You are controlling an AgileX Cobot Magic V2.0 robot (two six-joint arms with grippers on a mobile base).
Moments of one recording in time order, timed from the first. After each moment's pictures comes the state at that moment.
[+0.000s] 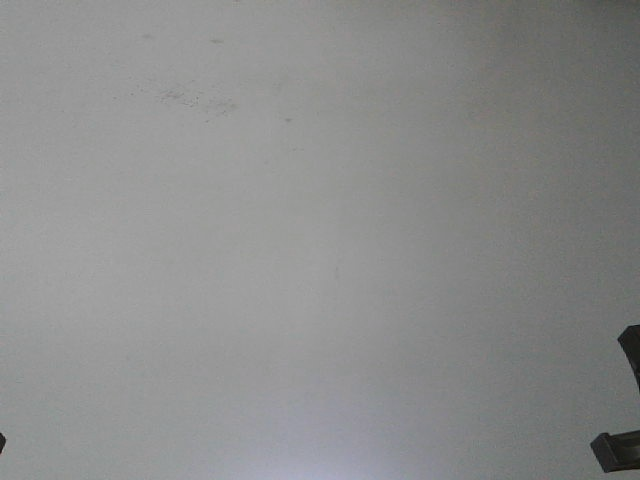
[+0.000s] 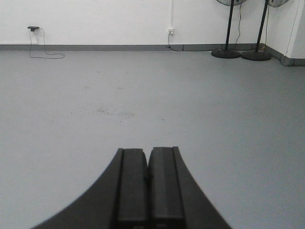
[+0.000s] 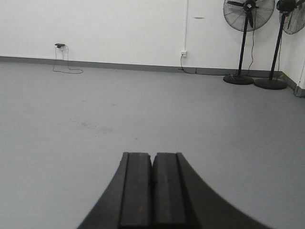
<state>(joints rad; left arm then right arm) -0.02 -0.01 0.03 -0.11 0.21 0.10 0.14 -0.01 0.03 0.06 0.15 -0.04</state>
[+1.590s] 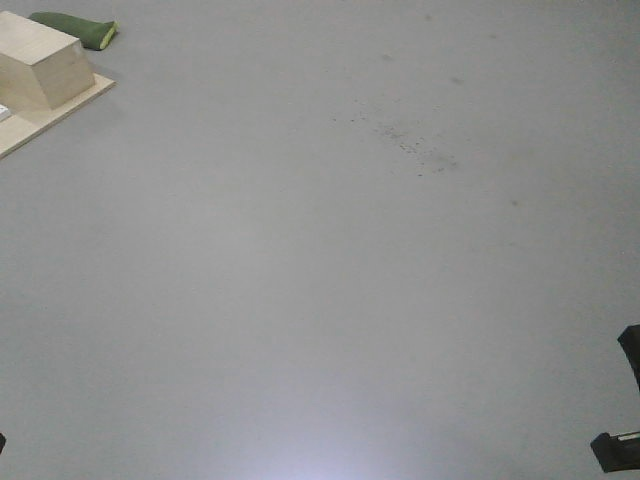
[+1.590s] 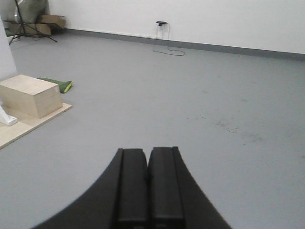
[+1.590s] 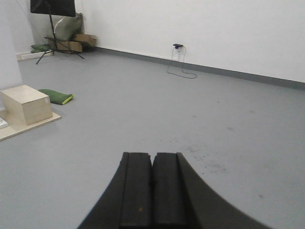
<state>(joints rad) -0.02 -0.01 0.03 -0.11 0.21 0.10 0.14 -0.01 0.03 0.06 0.15 -0.04</state>
